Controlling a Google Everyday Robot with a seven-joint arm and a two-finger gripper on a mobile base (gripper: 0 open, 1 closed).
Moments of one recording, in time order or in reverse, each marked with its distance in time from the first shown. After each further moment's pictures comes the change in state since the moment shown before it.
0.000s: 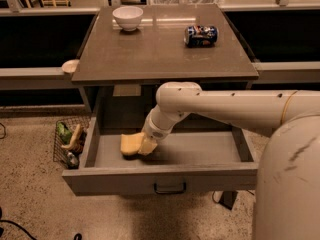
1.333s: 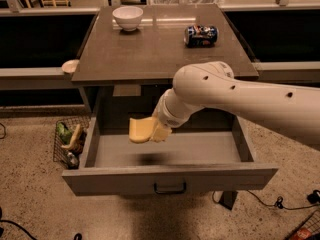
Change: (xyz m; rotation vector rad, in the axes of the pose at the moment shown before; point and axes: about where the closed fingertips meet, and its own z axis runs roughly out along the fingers) arm -0.010 0.004 -0.125 0.241 0.013 -0.076
